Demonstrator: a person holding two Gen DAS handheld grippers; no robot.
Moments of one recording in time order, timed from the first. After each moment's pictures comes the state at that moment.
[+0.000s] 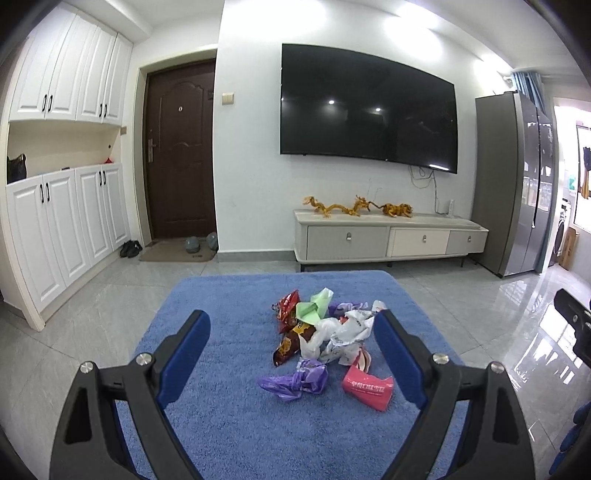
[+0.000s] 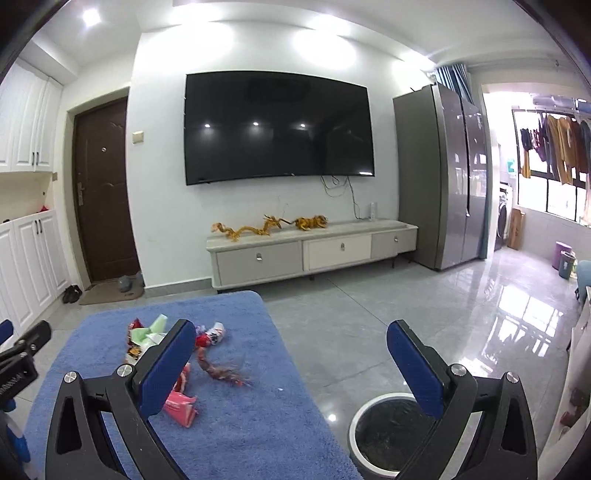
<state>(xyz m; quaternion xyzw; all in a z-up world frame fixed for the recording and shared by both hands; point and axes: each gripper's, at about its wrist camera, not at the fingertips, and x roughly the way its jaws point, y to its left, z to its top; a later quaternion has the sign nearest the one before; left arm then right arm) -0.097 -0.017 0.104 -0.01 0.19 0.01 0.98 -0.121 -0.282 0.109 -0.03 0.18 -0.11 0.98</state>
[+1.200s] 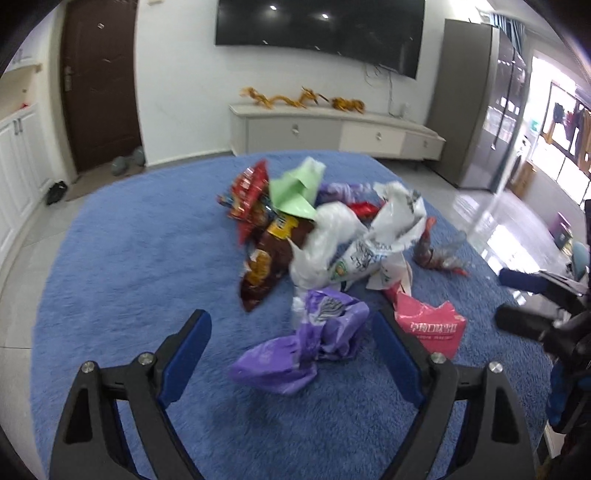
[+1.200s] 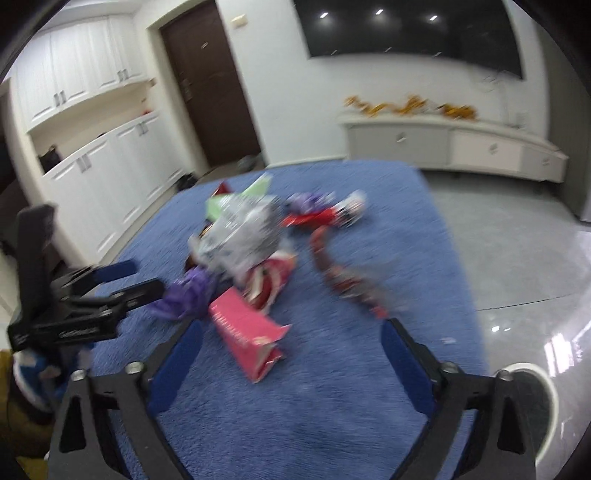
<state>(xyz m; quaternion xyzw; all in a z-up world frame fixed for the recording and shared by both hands) 0.041 0.005 -0.025 0.01 0.39 -0.15 0.91 0.028 -0.227 -0.027 0.03 0.39 0.22 0.89</state>
